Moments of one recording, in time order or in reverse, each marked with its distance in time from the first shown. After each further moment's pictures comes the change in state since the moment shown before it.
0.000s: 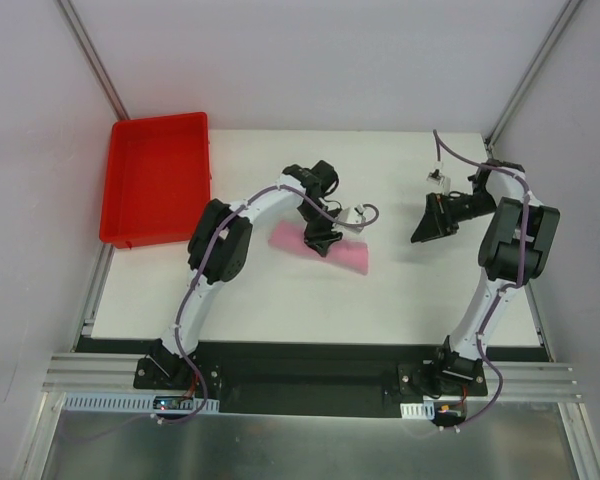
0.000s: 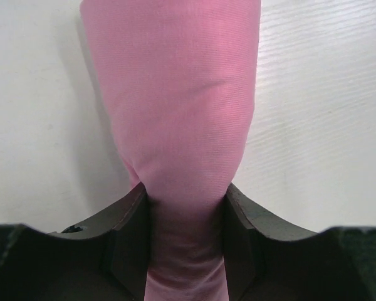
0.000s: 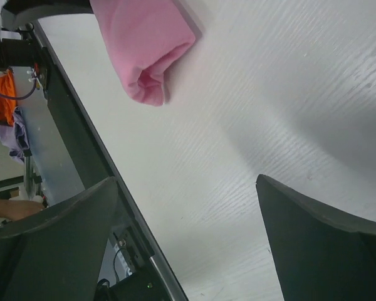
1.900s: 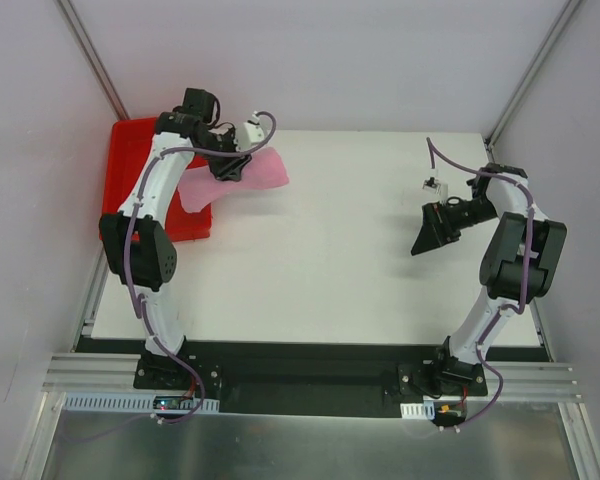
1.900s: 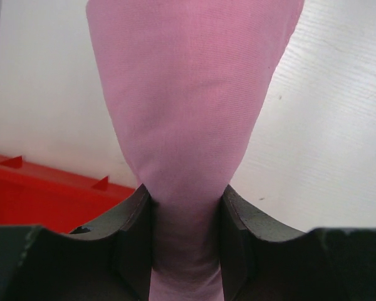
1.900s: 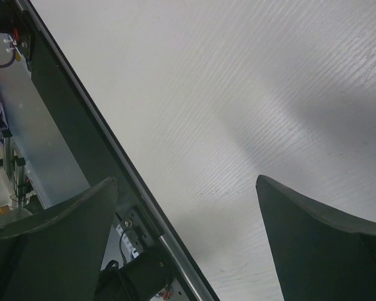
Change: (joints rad) left arm 0.510 -0.375 0.015 -0.048 -0.108 -0.090; right arm 0.019 -0.193 -0.178 0.009 0.090 -0.006
